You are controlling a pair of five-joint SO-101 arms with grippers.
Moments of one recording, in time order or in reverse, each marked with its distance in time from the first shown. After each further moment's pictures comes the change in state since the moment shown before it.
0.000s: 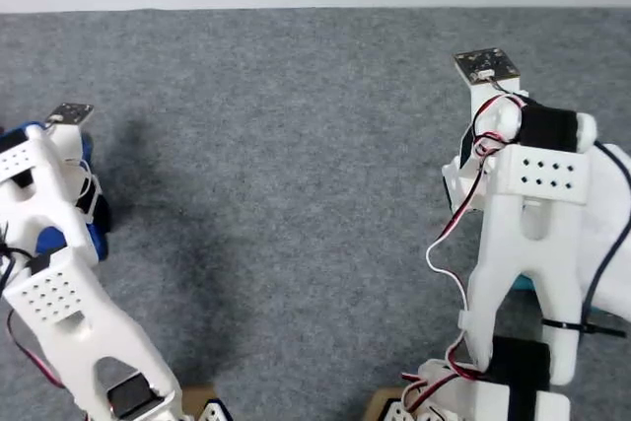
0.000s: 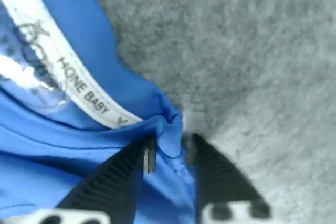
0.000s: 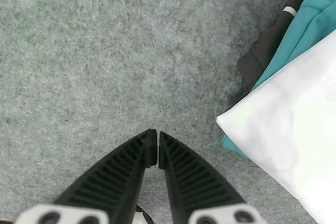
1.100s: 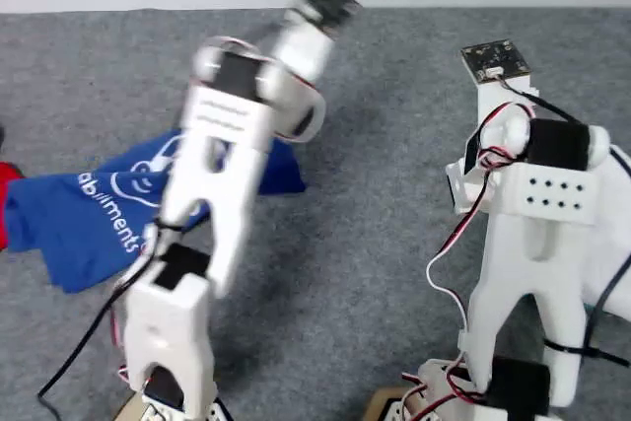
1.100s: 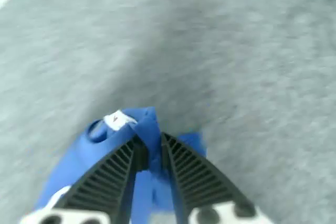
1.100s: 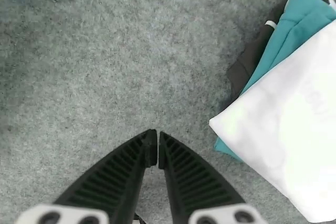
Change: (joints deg) left arm 53.9 -14.7 -21.8 6.2 17.0; right arm 0.0 -5.9 0.0 0.0 0.0
